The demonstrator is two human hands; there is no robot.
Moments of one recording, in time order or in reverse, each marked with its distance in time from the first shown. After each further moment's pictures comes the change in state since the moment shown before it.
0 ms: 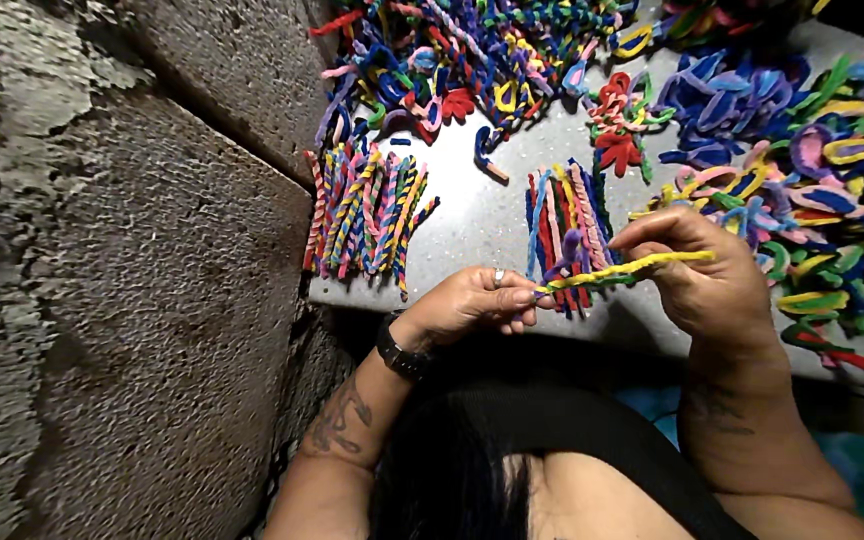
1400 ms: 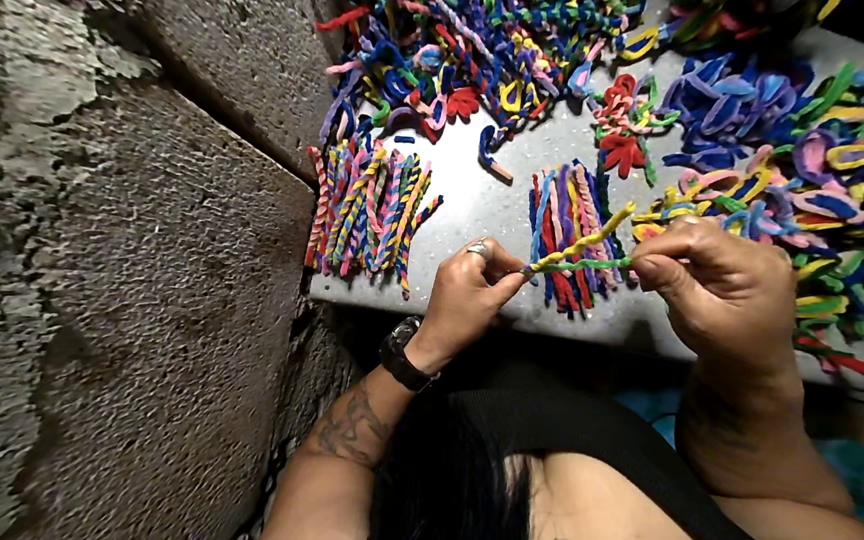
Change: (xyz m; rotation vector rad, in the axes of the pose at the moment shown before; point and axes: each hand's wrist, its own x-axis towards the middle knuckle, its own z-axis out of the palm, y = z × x) left_hand 0.005 -0.008 0.019 0.946 0.639 0.500; right_hand -0.003 -0.016 0.004 -0.316 0.095 -0.172
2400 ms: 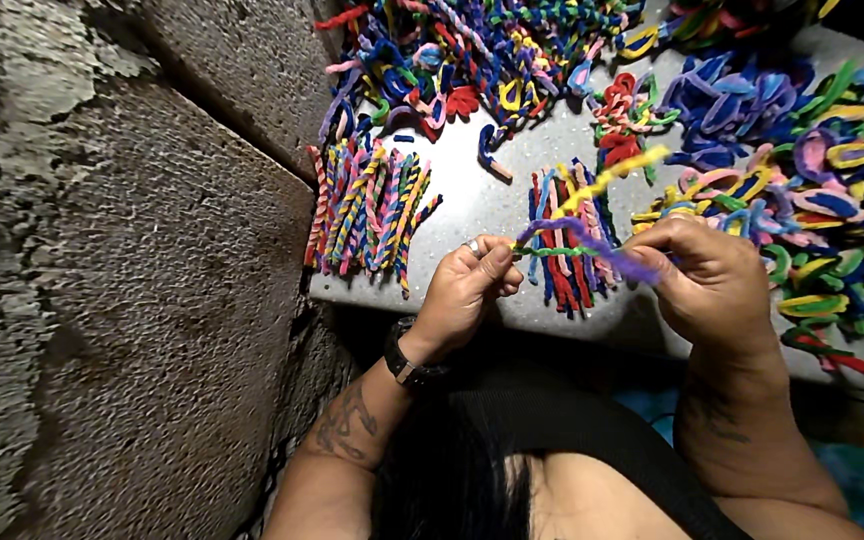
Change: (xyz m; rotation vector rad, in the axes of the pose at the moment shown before) left_hand -0.002 0.006 0.000 -0.934 -0.076 -0.315; right_hand -0.003 0.016 0.002 -0.057 -0.028 0.044
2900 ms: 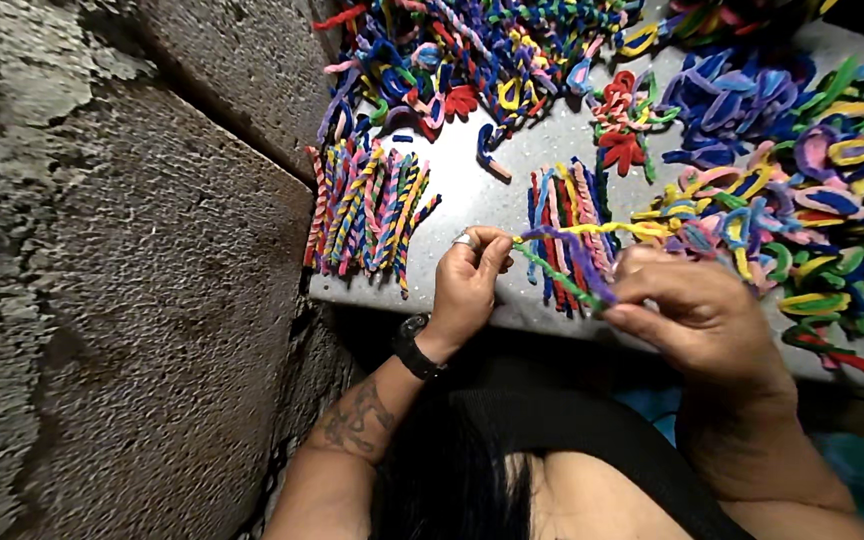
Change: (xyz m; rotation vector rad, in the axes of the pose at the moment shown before) left_hand 0.007 -0.017 -0.001 0.554 0.143 0.296; right_hand -0.004 -0.022 0.002 0.285 -0.210 -0.117
